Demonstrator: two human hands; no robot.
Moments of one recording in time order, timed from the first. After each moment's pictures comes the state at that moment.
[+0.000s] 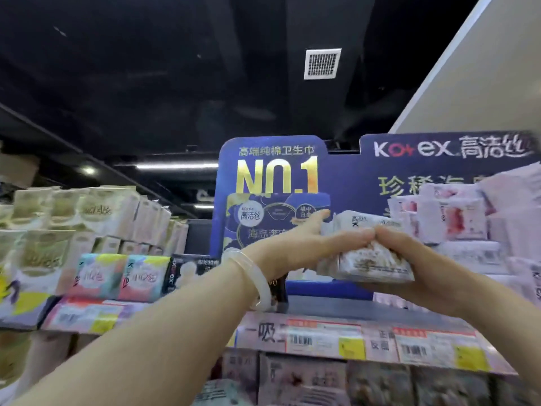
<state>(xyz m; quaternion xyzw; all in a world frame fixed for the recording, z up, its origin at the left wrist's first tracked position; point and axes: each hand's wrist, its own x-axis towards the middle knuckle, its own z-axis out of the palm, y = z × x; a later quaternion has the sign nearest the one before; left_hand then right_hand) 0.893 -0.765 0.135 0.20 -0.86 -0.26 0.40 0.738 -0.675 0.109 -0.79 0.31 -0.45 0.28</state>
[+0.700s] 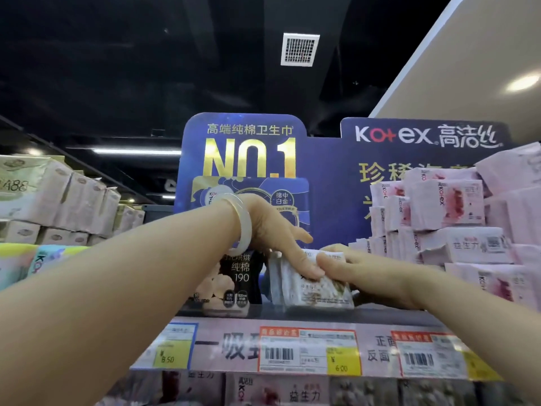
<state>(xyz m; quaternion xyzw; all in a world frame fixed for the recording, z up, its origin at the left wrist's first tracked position) 0.881 -0.831 0.181 0.41 -0.91 -0.11 0.01 0.722 -0.764 0.110 -0.76 0.51 -0.34 0.22</state>
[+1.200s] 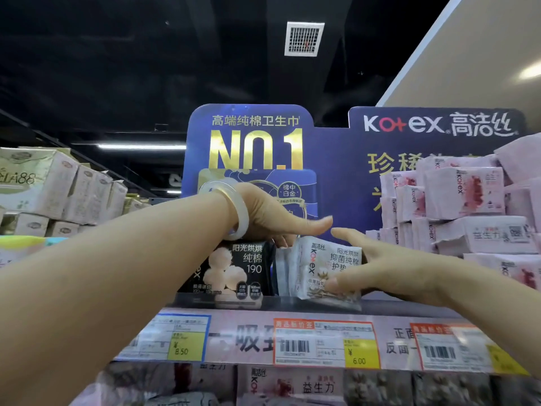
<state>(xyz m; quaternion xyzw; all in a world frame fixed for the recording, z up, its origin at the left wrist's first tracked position) 0.895 -0.833 0.179 0.46 -0.88 -0.15 0.00 0.719 -0.767 0.104 -0.75 0.52 -0.36 0.20</state>
